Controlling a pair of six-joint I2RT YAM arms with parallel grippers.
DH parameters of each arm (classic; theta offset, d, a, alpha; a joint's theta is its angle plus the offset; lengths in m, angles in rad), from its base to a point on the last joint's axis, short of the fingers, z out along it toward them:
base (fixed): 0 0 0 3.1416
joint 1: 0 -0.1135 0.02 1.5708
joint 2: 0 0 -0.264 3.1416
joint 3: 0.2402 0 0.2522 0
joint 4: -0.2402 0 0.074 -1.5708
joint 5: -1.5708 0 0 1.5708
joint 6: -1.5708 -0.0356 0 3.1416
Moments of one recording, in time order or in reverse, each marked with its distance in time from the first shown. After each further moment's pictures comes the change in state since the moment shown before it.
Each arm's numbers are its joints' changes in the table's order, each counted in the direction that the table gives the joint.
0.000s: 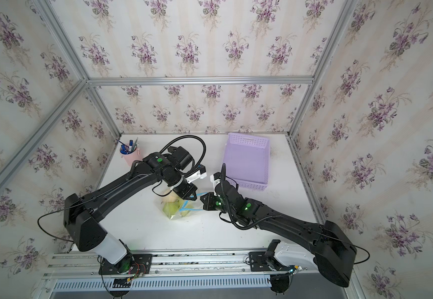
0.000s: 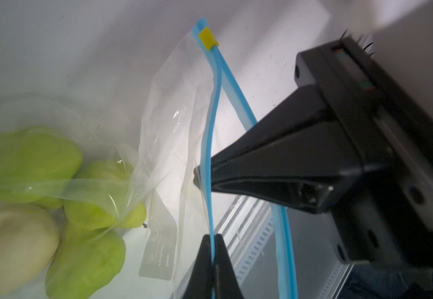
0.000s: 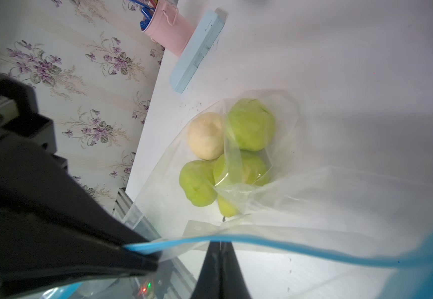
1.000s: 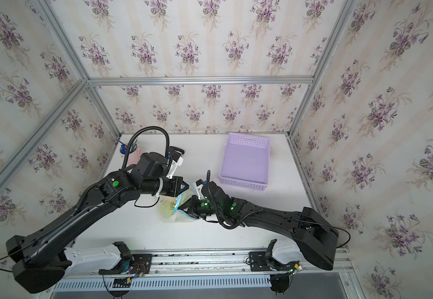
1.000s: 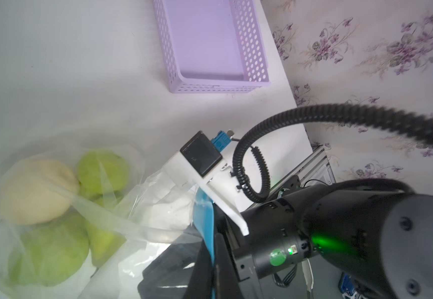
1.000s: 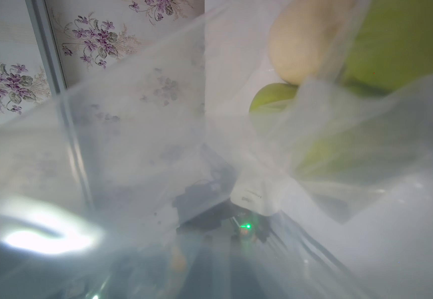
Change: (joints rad) left arm 0.068 -0.436 -0.181 0.300 0.256 0.613; right arm -0.100 0.193 0.051 0.240 0.293 -0.426
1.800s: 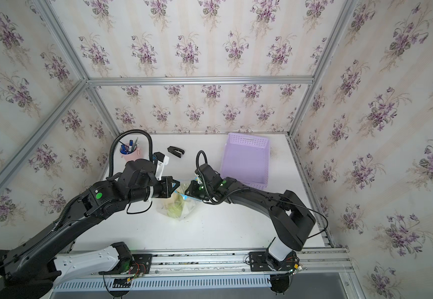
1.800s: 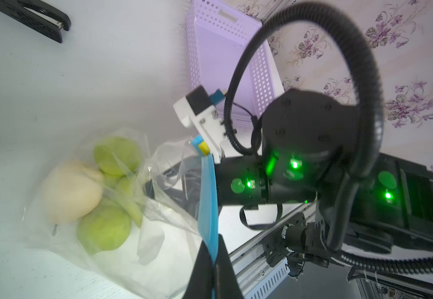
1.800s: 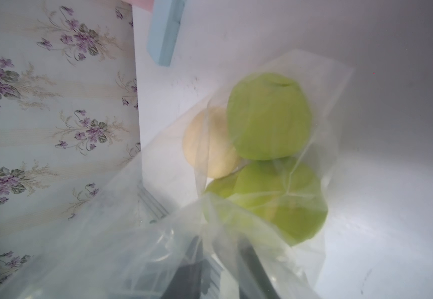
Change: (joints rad) left arm 0.021 -0.137 -0.076 0.020 0.211 0.111; right arm 0.200 0.297 0.384 -0.441 -0.071 0.365
